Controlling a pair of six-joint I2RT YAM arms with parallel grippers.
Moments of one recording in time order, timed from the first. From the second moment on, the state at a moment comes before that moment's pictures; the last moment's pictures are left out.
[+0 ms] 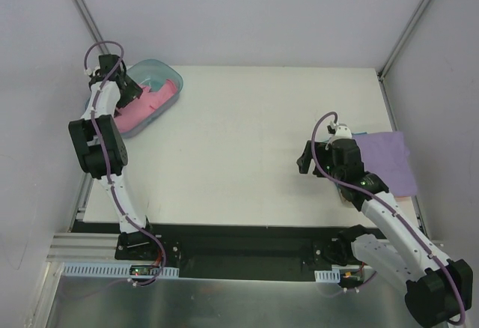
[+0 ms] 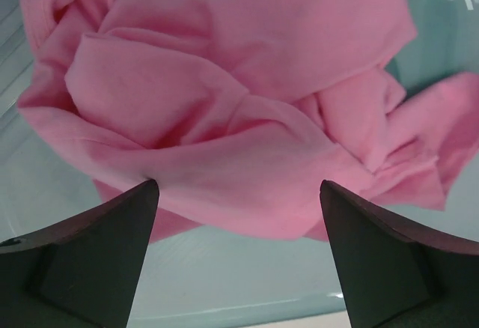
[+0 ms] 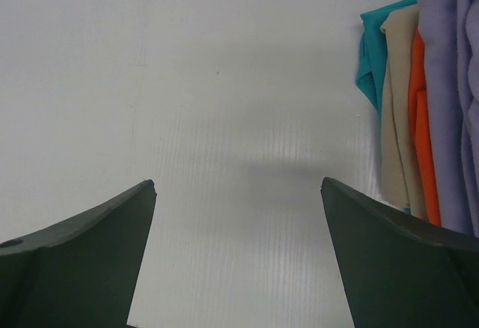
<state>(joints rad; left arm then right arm) 0.23 2.04 1.75 -0.65 -0.16 -0.59 0.40 0.84 0.59 -0.38 0.07 0.39</state>
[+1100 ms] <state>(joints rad) -0.24 1.37 1.83 -0.68 0.12 -0.55 0.40 0.67 0.59 -0.39 0.06 0.39</state>
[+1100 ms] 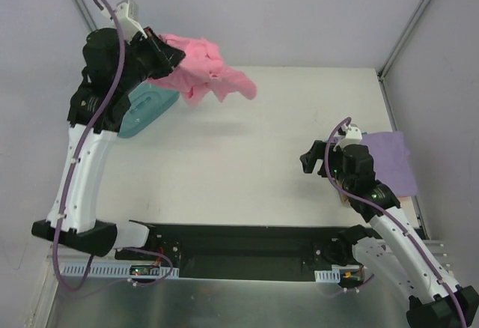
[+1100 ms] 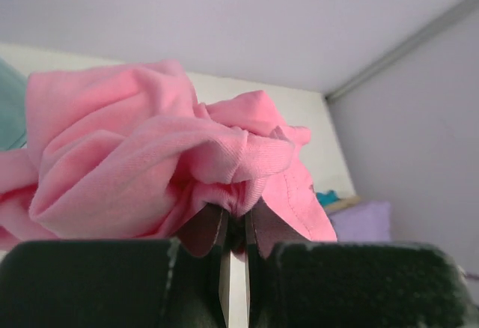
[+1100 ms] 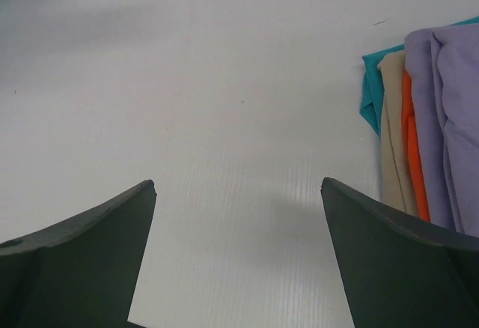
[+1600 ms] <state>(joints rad) -0.60 1.36 1.80 -0.52 0.45 -0.49 0.40 0.53 0.57 -0.41 0.11 0.40</state>
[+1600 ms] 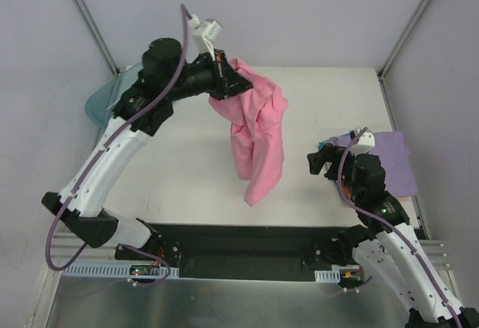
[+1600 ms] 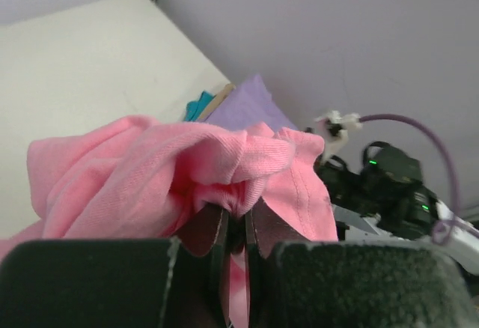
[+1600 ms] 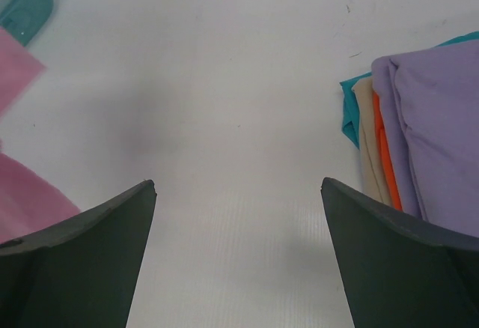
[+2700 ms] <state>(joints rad) -0.64 1.57 1.06 -0.55 0.19 -0.67 0.58 1.09 0.61 -0.38 -0.08 0.53</state>
